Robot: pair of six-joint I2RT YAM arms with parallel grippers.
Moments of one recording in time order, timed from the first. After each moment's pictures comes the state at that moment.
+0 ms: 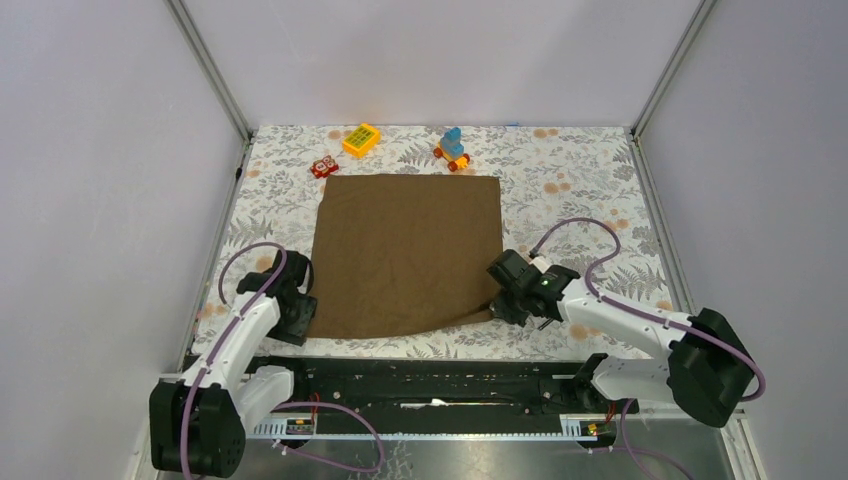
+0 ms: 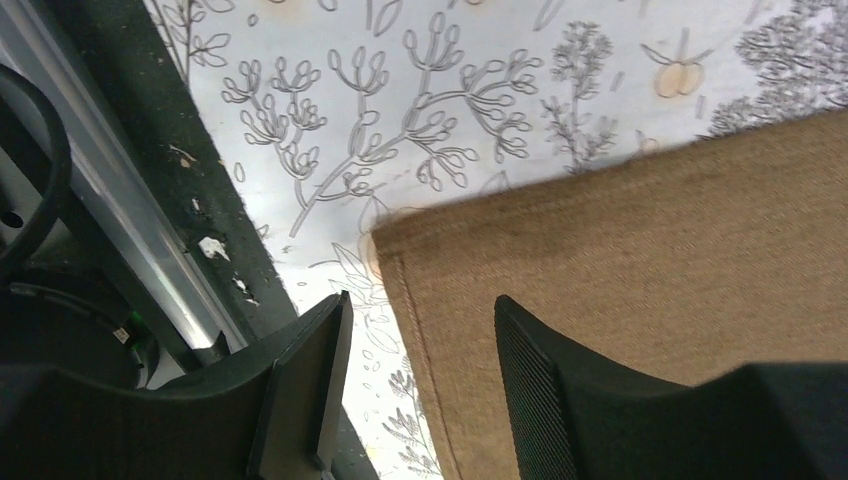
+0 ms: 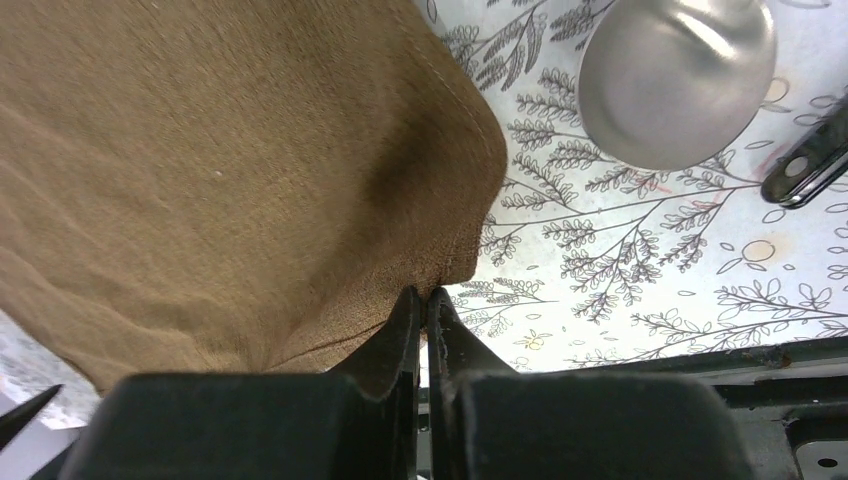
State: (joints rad) left arm -0.10 0.97 0.57 -1.05 -0.27 -1.46; right arm 0.82 1.23 0.68 -0.67 0.18 1.37
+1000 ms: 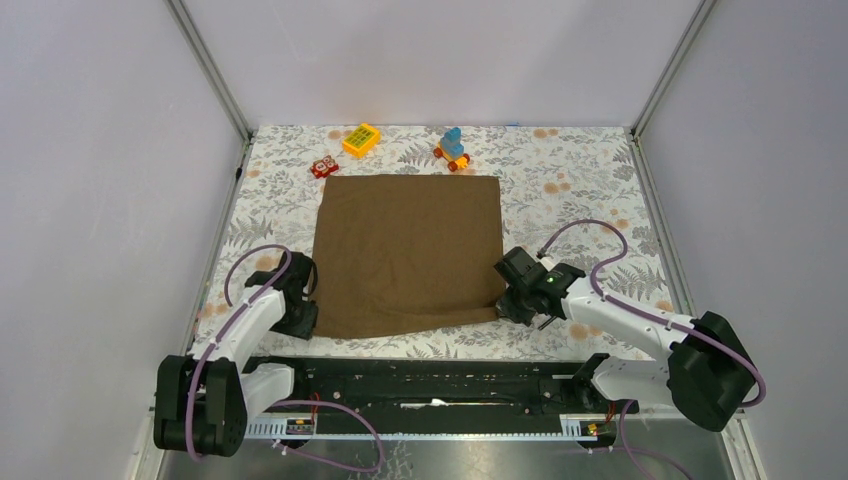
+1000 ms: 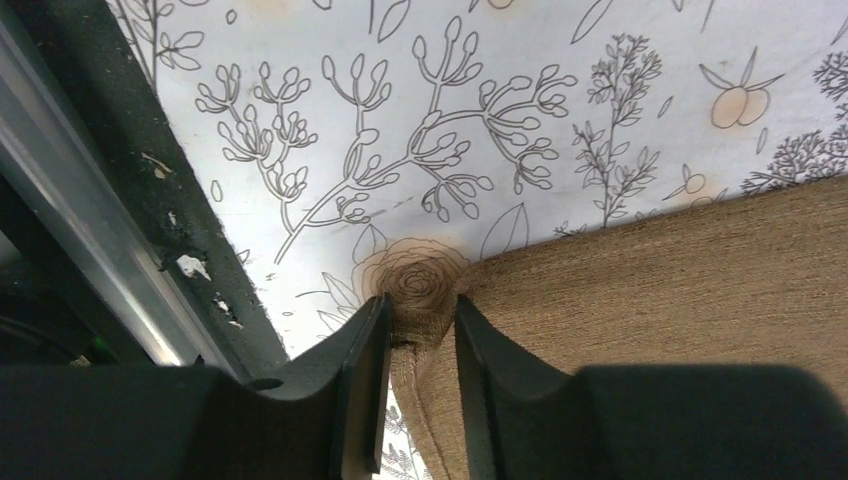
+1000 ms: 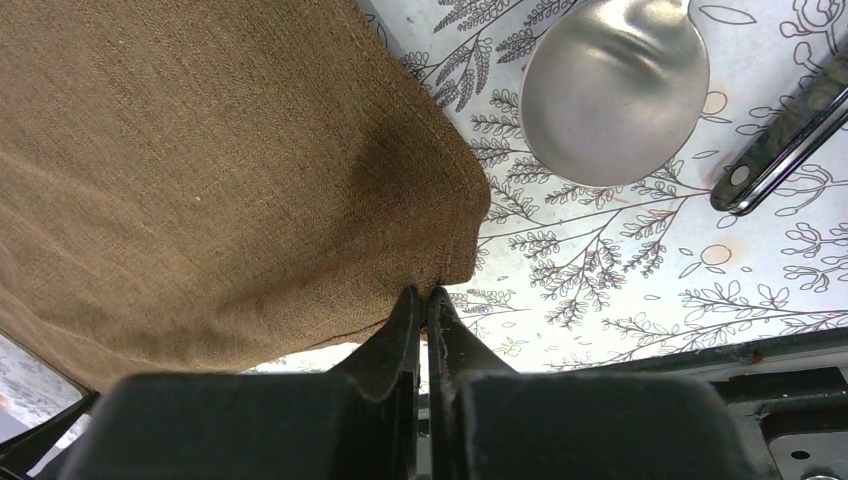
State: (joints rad) left arm -0.10 1.08 0.50 -0.95 -0.25 -1.50; right arm 0.75 1.20 0.67 -0.70 0.16 1.35
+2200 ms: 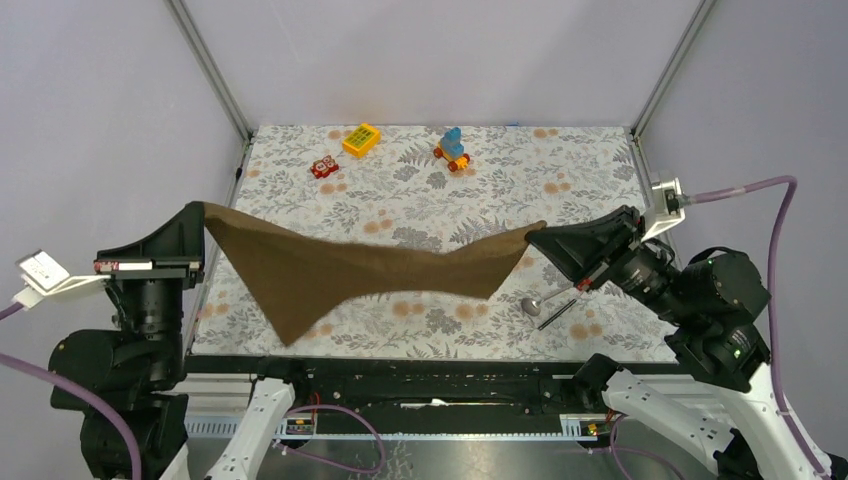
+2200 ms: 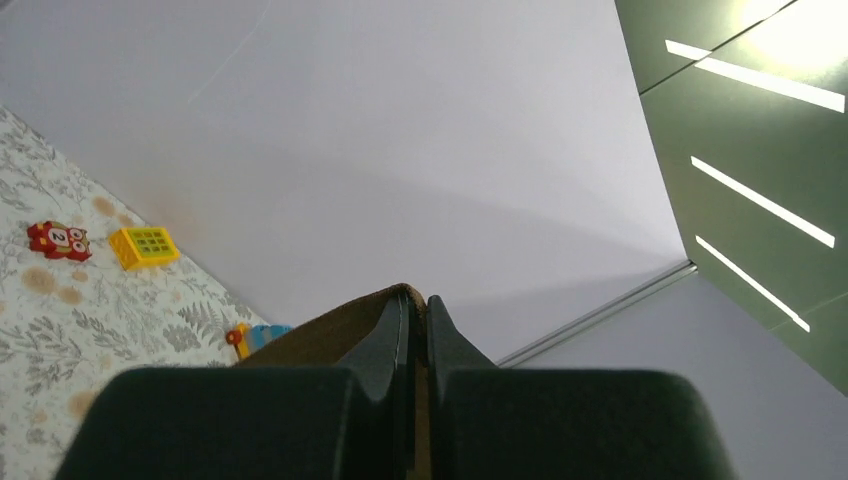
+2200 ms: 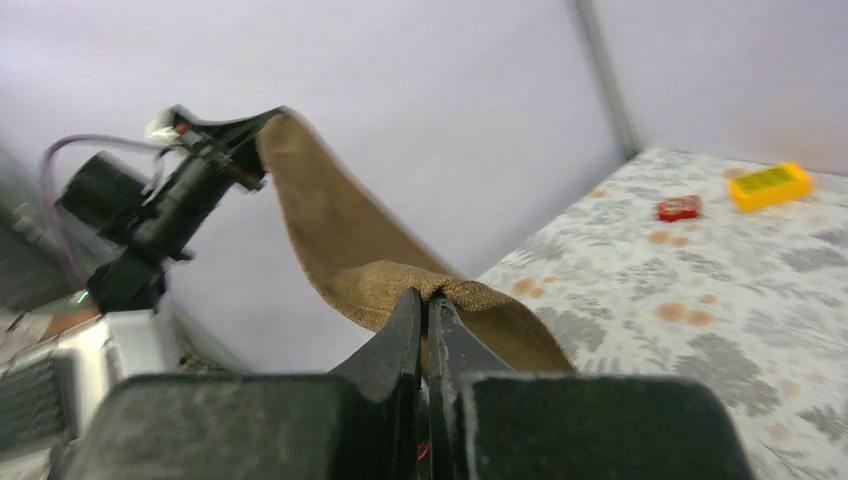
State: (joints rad) left arm -0.10 0.50 1.48 -0.72 -0.21 -1.02; right arm 0.74 0.61 1.18 -0.29 -0.29 0.59
